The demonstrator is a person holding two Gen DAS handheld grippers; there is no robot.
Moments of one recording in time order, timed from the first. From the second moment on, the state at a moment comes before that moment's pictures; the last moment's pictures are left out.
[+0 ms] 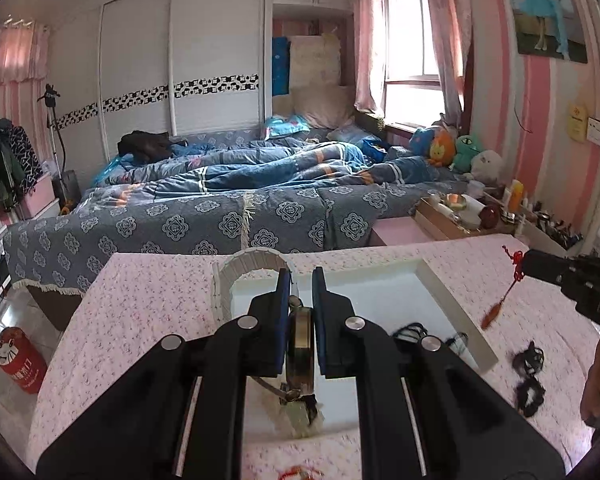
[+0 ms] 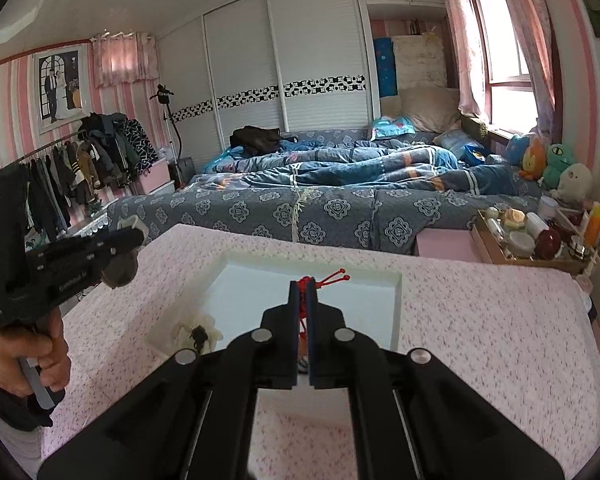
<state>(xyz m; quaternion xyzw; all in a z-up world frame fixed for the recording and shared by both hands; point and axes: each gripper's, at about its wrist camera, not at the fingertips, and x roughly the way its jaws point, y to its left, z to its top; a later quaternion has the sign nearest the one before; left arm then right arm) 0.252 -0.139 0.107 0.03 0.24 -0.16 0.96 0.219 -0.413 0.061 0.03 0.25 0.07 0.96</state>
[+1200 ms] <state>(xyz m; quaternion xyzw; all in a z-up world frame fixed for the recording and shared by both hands) 0.334 -0.147 -0.033 0.04 0.37 -0.14 0.92 0.299 -0.421 -0.055 0.02 0.38 0.03 0.92</state>
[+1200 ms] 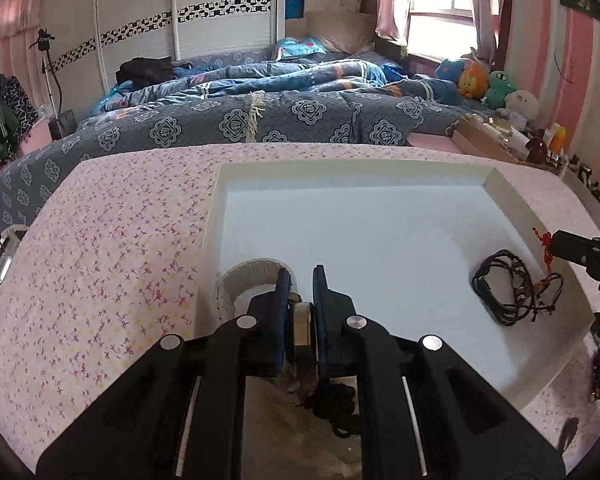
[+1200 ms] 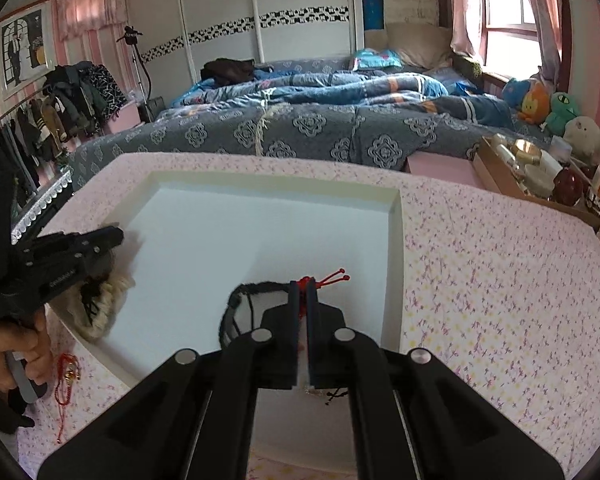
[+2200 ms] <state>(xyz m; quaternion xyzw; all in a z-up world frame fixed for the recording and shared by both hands) 0.327 -0.149 -0.023 0.04 0.35 -0.12 0.93 0.303 -0.437 -0.074 0.02 0.40 0.00 0.92</state>
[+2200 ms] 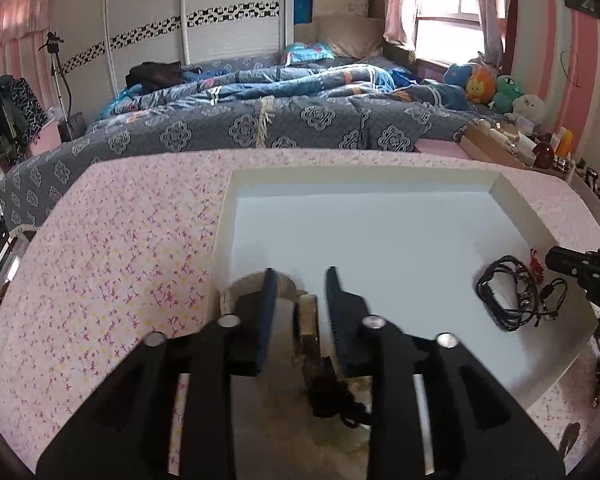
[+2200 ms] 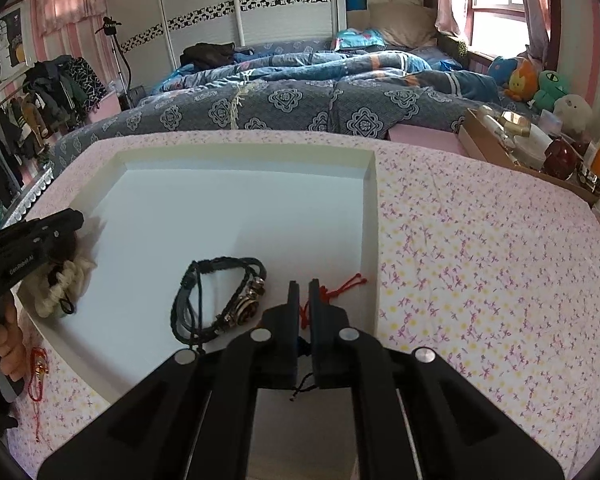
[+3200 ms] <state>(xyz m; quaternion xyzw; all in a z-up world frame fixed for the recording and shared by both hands) 0.234 -0.072 0.035 0.08 0.29 -0.07 0.95 0.222 -0.491 -0.014 -0.02 0.35 -0.10 0.93</state>
